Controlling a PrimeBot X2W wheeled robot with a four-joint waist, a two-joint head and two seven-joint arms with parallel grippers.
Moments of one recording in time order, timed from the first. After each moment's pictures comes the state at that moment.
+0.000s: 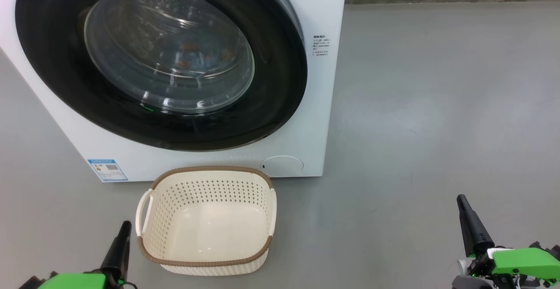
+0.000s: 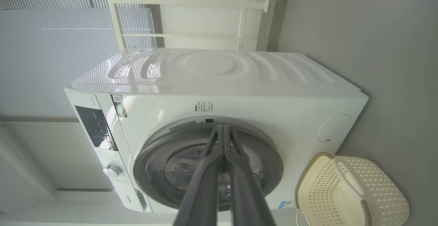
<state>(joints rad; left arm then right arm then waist) -0.07 0.04 0.08 0.27 -1.60 -0.13 0.11 -0.08 -0.05 -0.14 0.27 1.60 0.13 0.11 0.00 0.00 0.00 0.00</state>
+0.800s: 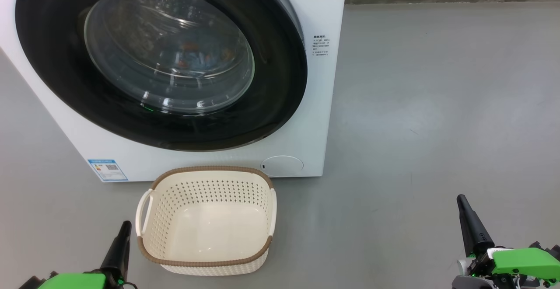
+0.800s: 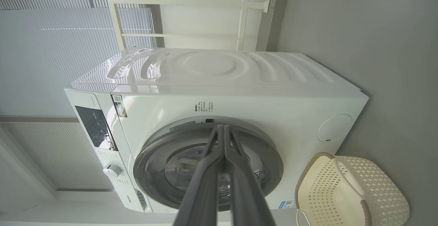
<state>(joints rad) -0.07 0.04 0.08 0.27 -1.60 -0.13 0.11 -0.08 -0.05 -0.14 0.27 1.60 0.13 0.11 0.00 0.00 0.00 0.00</state>
